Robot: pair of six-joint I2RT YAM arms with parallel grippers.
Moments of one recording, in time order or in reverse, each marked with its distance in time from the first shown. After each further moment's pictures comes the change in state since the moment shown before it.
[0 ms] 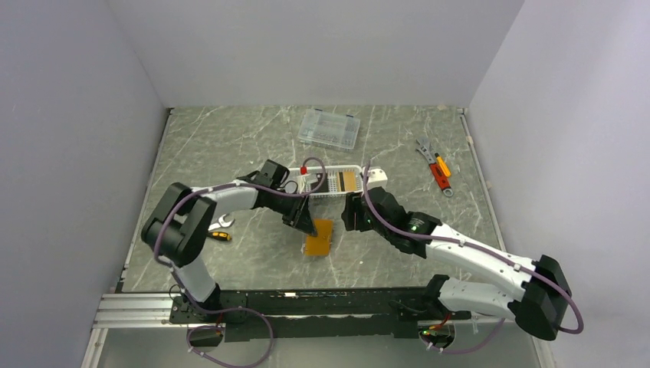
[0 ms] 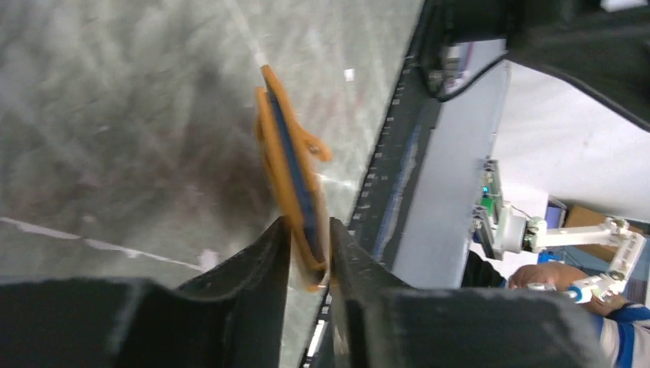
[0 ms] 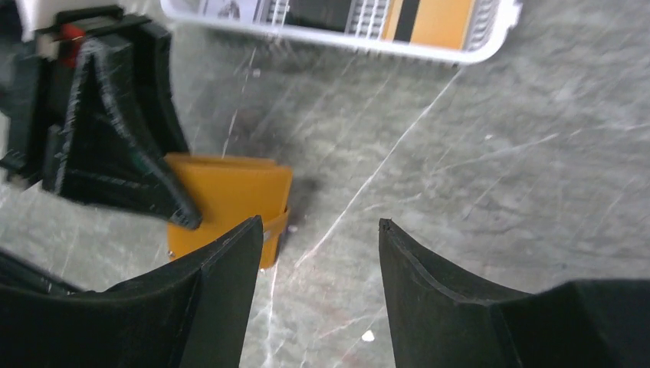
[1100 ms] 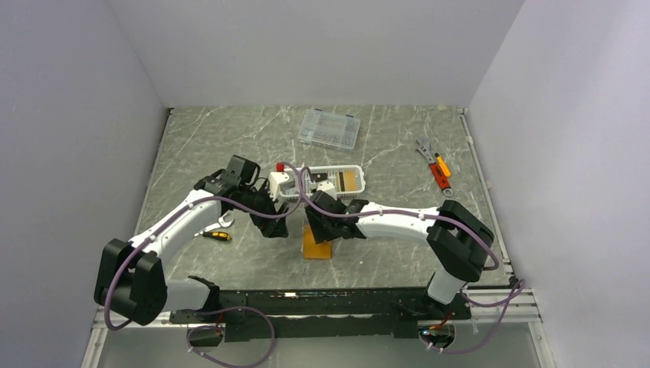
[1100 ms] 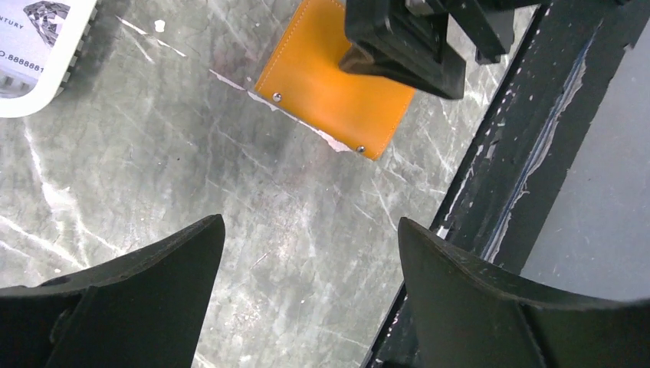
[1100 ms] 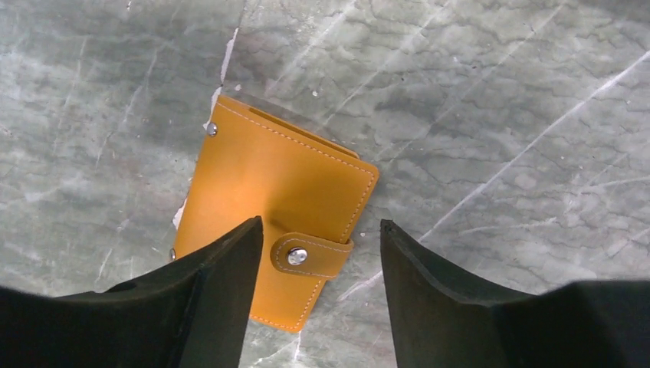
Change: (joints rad) left arm 0.107 -0.382 -0.017 -0.406 -0.357 0.492; right arm 0.120 0.626 0.273 -0.072 -0.088 0.039
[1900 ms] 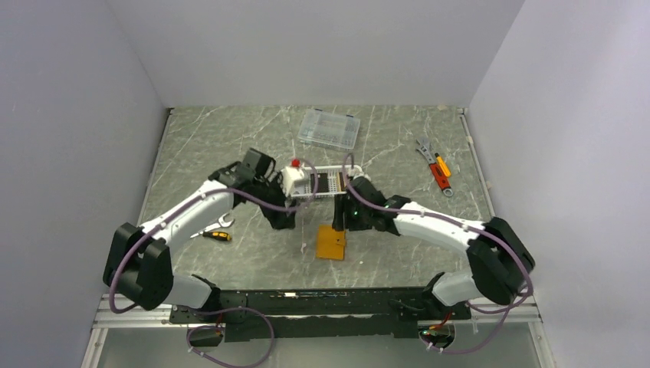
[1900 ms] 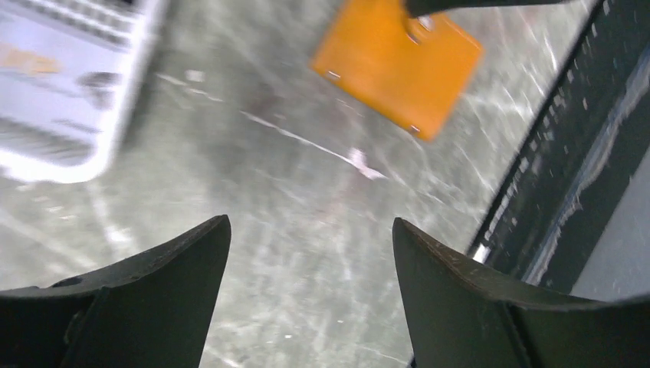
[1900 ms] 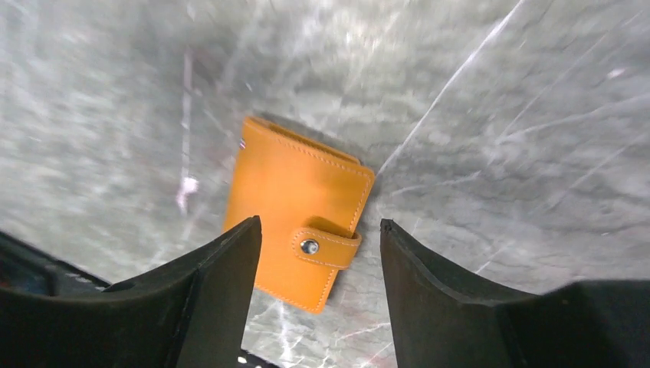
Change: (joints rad) left arm -0.152 0.062 0.066 0.022 -0.164 0.041; right arm -0.200 -0.224 -0.208 0.069 -0.191 0.074
